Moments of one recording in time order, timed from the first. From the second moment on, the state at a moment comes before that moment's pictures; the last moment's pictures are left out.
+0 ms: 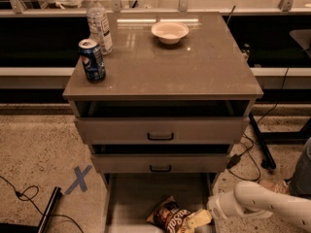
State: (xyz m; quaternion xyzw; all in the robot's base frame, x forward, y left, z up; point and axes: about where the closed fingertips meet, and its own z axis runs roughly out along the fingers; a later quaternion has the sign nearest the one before) arm 0.421 -0.178 0.332 -0.31 0.90 0.27 0.16
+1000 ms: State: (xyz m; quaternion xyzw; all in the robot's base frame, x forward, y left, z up) arm 0.414 -0.157 0.243 -0.22 0.94 0.24 0.13
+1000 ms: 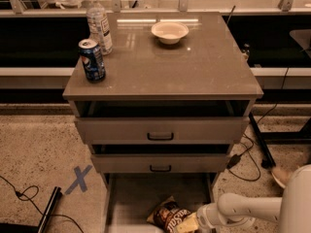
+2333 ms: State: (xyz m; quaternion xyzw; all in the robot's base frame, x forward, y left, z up) arm 0.425 -0.167 0.259 -0.20 0.91 0.33 0.13
